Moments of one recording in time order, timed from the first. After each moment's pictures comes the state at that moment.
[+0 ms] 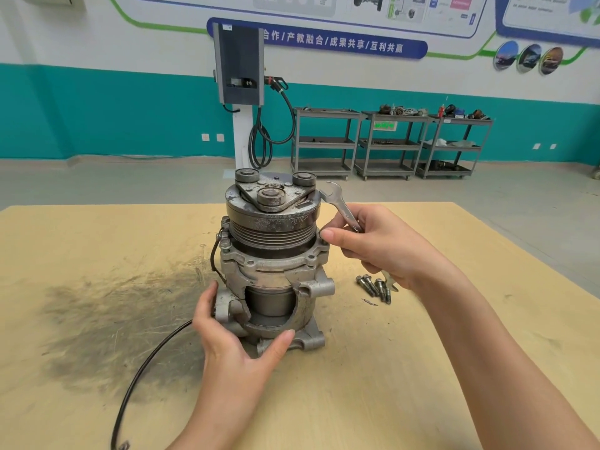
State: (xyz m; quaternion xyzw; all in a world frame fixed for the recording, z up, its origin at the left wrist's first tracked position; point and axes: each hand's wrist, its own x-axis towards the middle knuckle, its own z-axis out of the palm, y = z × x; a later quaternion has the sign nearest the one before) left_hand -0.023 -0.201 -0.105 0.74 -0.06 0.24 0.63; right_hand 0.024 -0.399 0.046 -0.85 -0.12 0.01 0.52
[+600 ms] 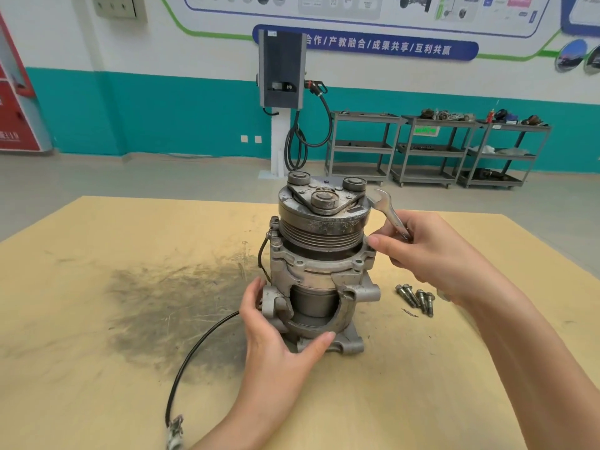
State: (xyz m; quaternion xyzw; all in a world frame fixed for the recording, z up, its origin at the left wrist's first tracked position) left_hand -0.028 -0.196 -0.102 0.76 -0.04 0.23 0.61; right_hand 0.023 -0.396 0.044 -0.88 -0.14 -0.08 0.44
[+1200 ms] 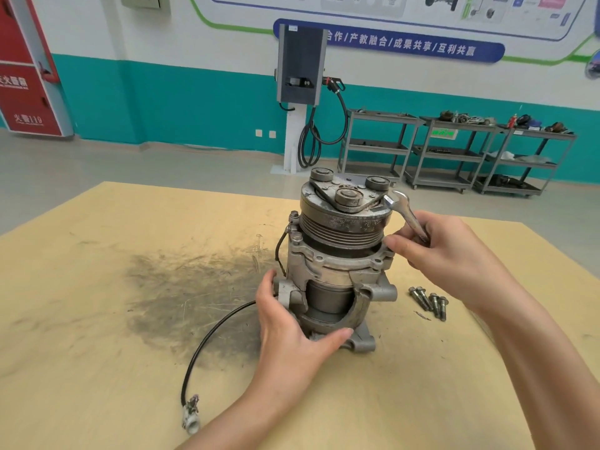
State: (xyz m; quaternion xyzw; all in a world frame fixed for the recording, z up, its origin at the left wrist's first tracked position) left_hand -0.024 -0.199 -0.091 0.78 -0.02 0.19 0.60; right_hand 0.016 -0.388 0.046 -0.91 -0.14 -0.14 0.36
